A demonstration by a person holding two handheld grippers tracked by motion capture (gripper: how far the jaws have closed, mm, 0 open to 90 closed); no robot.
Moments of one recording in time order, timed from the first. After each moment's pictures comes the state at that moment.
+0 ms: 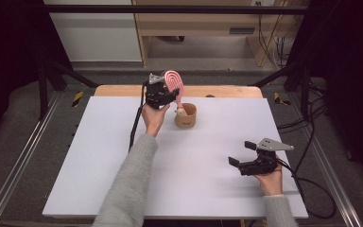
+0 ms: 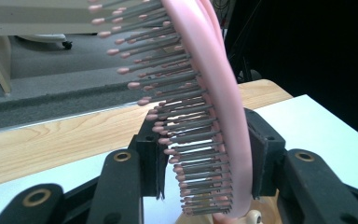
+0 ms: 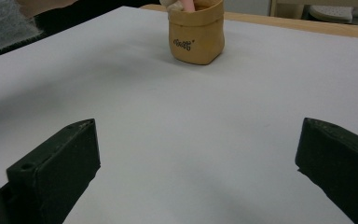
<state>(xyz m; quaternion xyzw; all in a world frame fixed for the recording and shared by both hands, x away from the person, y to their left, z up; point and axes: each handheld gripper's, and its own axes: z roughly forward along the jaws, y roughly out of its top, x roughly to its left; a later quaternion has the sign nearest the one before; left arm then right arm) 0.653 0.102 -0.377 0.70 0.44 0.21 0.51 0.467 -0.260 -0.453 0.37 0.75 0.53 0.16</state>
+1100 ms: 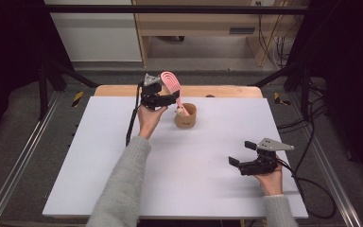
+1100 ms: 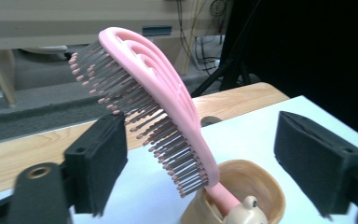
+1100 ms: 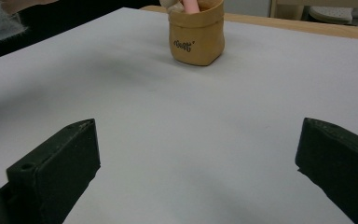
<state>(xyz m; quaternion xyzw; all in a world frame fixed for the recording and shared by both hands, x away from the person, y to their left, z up) 0.641 0.114 -0.370 0.70 0.43 0.22 0.52 0.466 -0.260 -0.453 0.38 0.74 0.53 0.16</state>
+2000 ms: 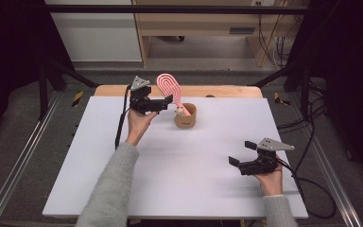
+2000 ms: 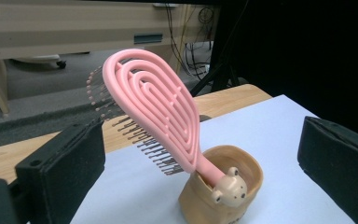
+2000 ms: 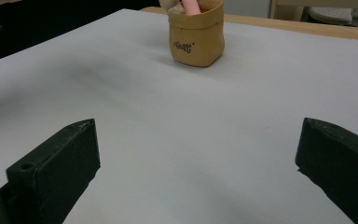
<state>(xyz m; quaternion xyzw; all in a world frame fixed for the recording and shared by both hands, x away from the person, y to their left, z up) 0.607 0.142 -0.355 0.70 0.40 0.22 0.55 0.467 -0.260 -0.452 0.37 0.74 0.53 0.16</state>
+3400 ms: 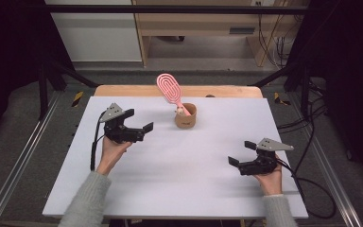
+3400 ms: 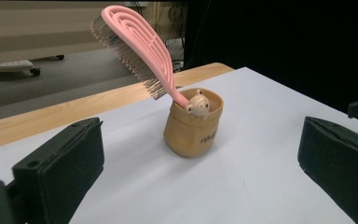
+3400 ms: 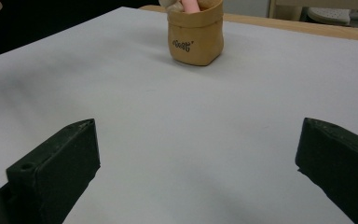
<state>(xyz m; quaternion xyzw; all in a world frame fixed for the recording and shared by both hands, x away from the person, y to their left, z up) 0.525 0.207 -0.381 0.73 0.34 0.20 0.56 0.467 -0.259 -0.454 0.37 0.74 0.53 0.16</state>
